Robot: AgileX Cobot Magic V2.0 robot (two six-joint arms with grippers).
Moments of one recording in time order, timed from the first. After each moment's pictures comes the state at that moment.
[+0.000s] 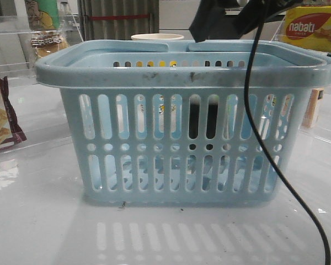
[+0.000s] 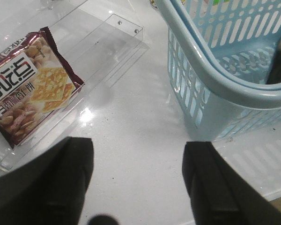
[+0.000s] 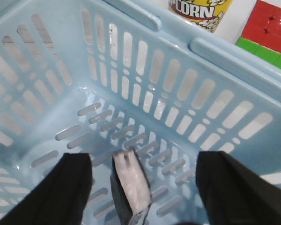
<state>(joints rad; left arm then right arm) -0.33 0.73 -0.70 -0.04 0.68 0.06 0.51 1.41 -1.13 0.01 0.45 -0.03</state>
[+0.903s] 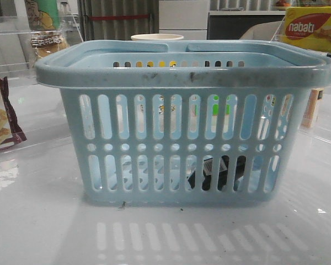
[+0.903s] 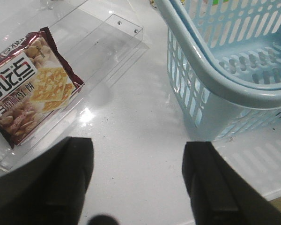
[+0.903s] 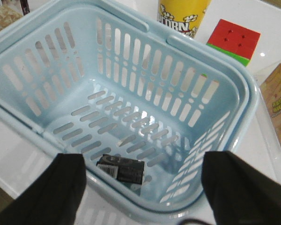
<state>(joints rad) -0.33 0.73 -0.70 -0.04 0.68 0.06 0.51 0.96 -0.98 -0.01 0.66 -0.03</state>
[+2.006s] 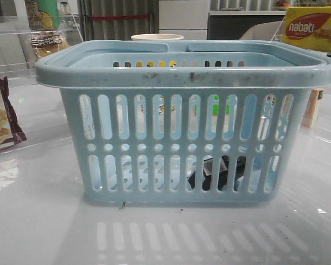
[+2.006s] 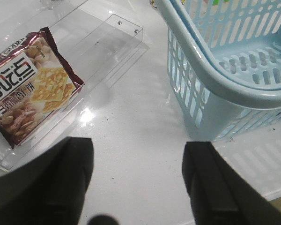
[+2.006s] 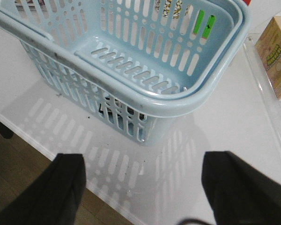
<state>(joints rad) -0.33 0.73 -0.70 -0.04 0.68 0.06 0.51 0.58 -0.70 -0.01 0.75 -0.03</state>
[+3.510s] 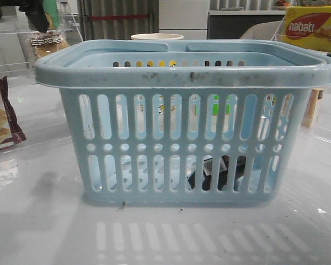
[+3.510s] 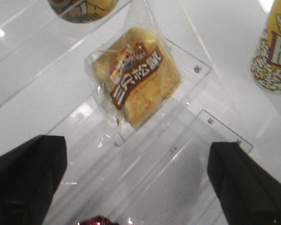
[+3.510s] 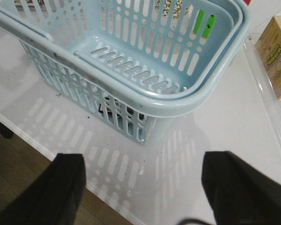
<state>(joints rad) -0.15 1.78 -1.55 0.07 0.54 0.05 0.51 0.58 -0.70 -0.01 0.75 -0.03</state>
